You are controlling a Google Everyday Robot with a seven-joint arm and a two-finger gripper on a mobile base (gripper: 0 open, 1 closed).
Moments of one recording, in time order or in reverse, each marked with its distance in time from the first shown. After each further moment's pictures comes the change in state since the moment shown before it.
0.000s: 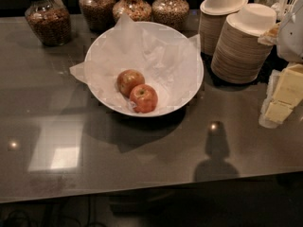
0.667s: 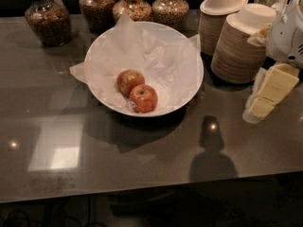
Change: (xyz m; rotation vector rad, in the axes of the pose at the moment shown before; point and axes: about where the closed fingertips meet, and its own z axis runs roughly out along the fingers) arm -0.020 -0.007 0.014 -0.009 -0.111 0.024
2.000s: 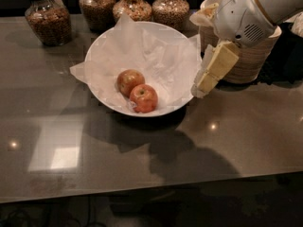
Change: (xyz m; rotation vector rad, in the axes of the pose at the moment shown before) arm -0.115 -0.021 0.020 -0.050 -0.378 -0.188
